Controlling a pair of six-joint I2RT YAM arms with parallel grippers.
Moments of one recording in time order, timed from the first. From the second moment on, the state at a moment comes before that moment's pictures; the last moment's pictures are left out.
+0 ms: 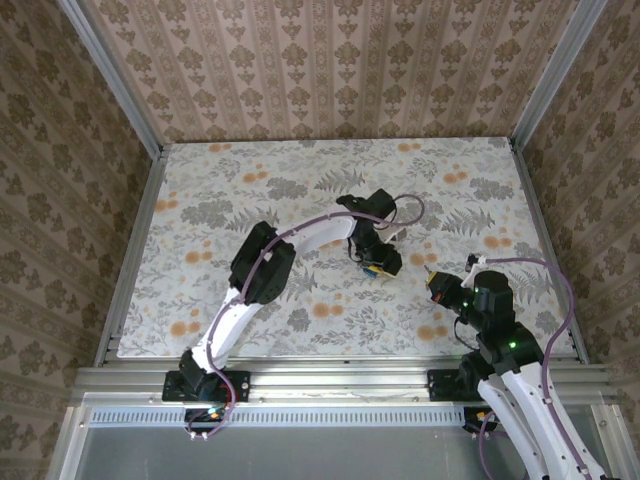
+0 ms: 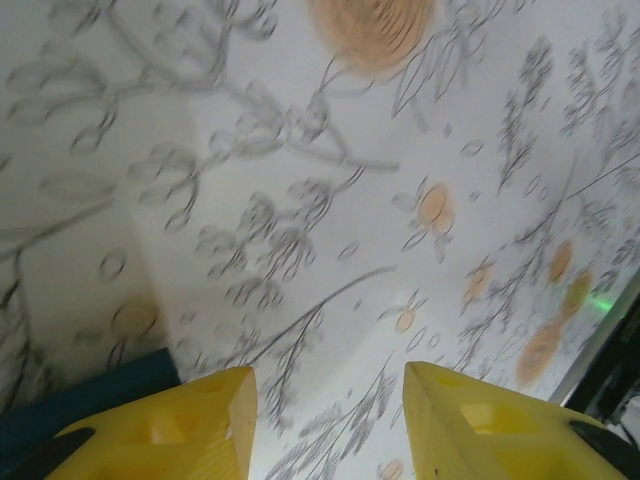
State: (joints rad) left arm -0.91 2.36 1.96 -0.92 0.55 -0.27; right arm 0.19 0.34 0.34 -0.50 -0.16 0.78
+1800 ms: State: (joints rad) left arm -0.91 2.41 2.06 -1.17 0.17 -1.09; right arm 0.18 0.28 0.27 -0.47 -0.17 0.82
